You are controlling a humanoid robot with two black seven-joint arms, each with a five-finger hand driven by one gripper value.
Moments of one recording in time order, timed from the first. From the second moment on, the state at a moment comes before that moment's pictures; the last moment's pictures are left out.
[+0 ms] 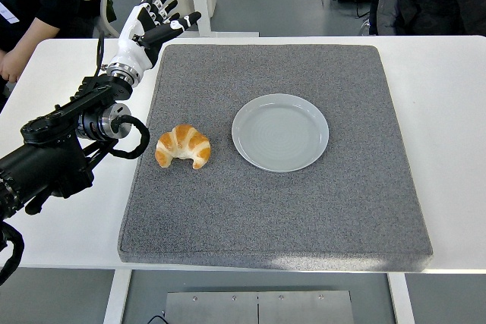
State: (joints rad) left arm -1.00 0.18 -0.42 -0.65 0.07 0.06 -0.46; right arm -0.11 0.00 -0.01 0.14 -0.10 -0.09 0.28
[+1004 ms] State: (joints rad) left arm -1.01 0.17 -0.41 -0.65 0.07 0.07 -0.40; right arm -0.11 0.00 -0.01 0.14 -0.10 -0.09 0.28
